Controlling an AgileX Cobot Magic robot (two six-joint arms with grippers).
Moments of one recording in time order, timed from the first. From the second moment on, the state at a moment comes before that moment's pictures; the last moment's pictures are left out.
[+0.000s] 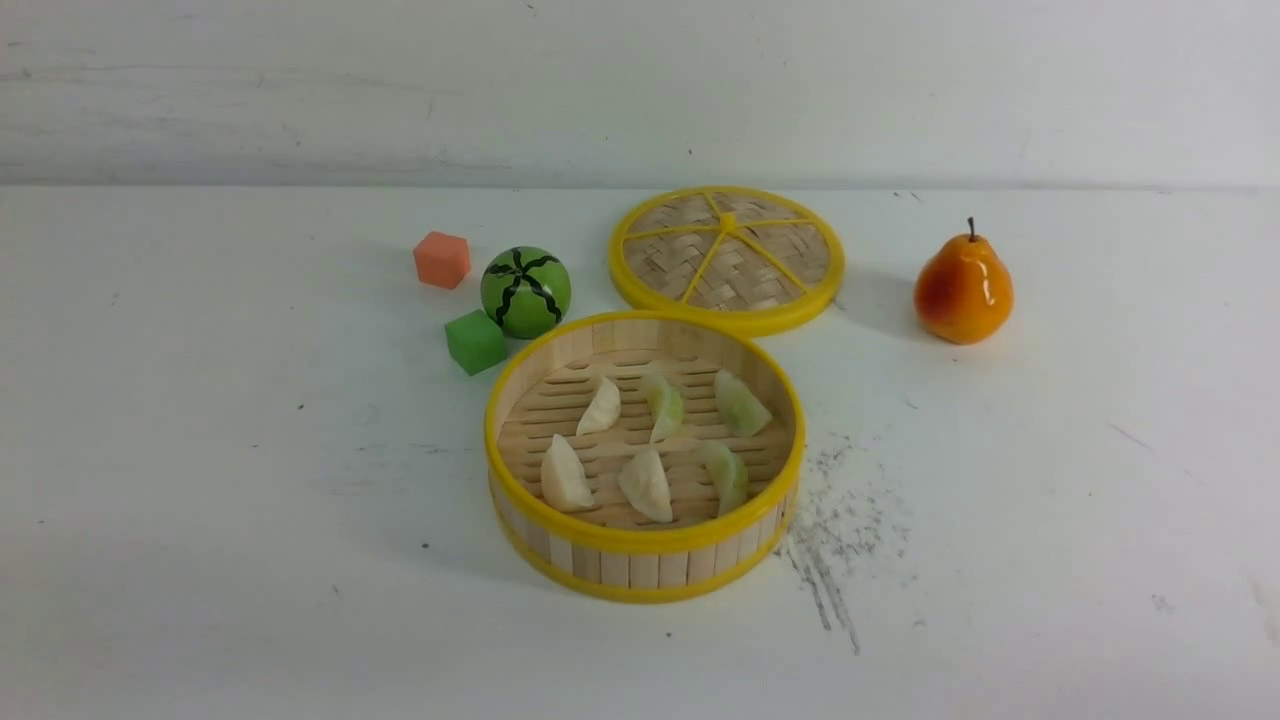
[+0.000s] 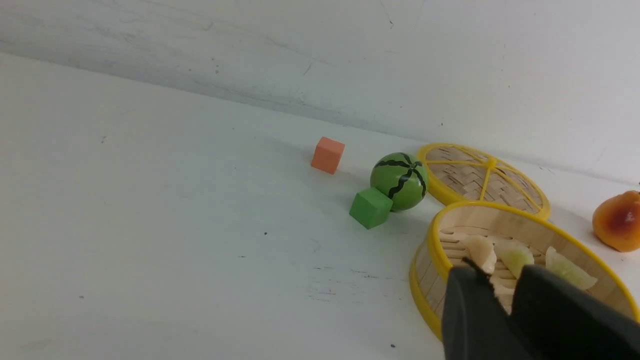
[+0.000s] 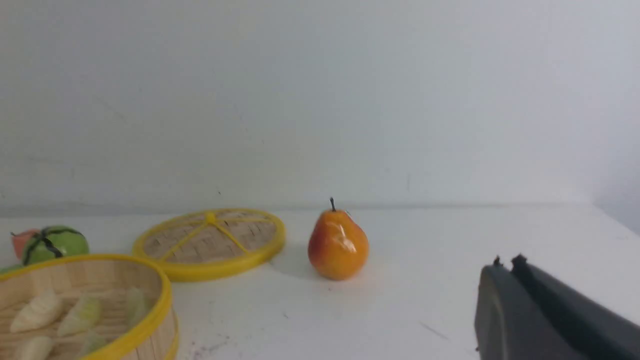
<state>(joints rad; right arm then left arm) 0.05 -0.01 -0.08 -0.38 0.10 0.48 -0.55 0.22 -0.30 0.92 0.45 -1.19</state>
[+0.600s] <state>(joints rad) 0.06 -0.01 0.03 0.10 0.25 -0.02 -0.55 0.22 -0.30 0.92 0.45 -1.19</state>
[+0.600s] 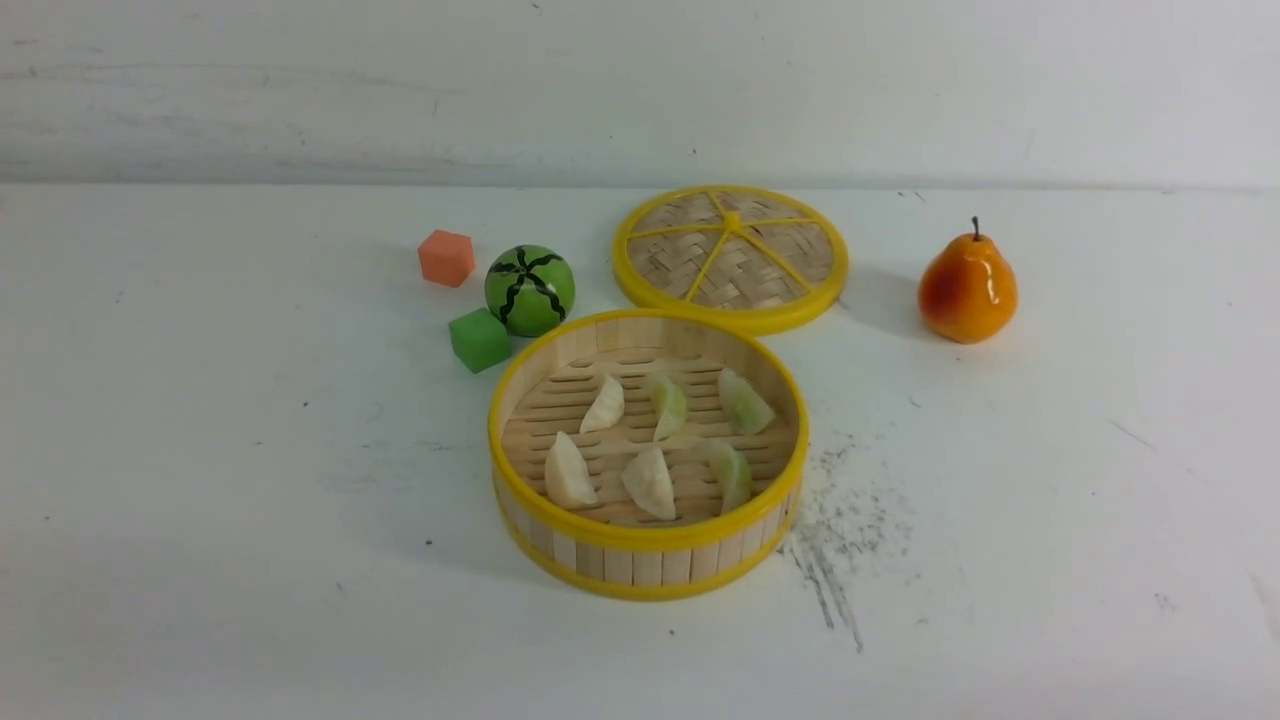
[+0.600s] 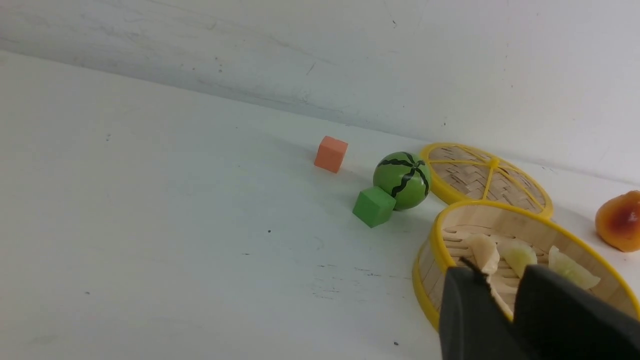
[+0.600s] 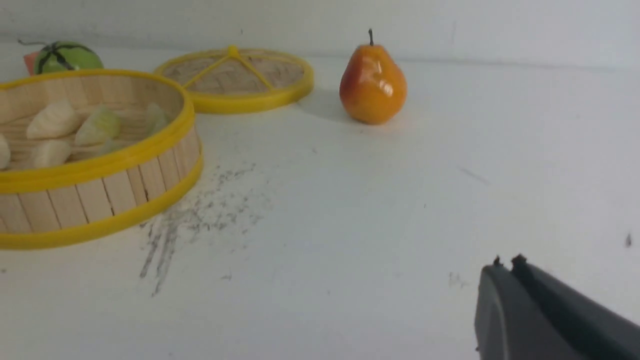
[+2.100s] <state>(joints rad) 0.06 -0.01 0.02 0.14 0.39 0.00 -0.55 0.22 -0.30 0.92 0.45 -1.19</state>
